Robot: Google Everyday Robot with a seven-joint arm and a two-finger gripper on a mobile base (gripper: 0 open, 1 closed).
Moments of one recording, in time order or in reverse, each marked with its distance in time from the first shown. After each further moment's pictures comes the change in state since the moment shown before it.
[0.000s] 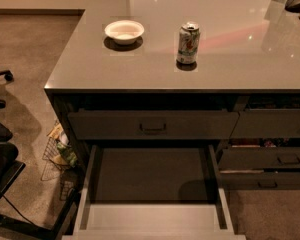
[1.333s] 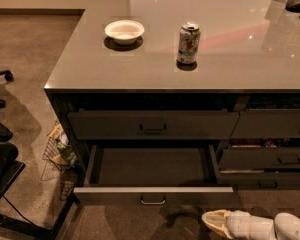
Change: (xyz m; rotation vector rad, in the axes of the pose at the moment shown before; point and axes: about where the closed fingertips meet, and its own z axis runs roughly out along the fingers) arm -0.077 -0.103 0.060 -0.007 -0.059 -0.141
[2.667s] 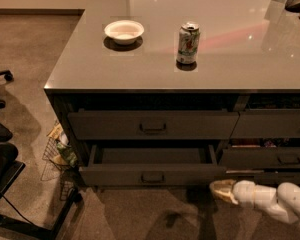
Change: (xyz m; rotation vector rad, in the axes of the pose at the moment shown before) arm -0.015 -0.123 -0.001 0.042 -0.089 -0.019
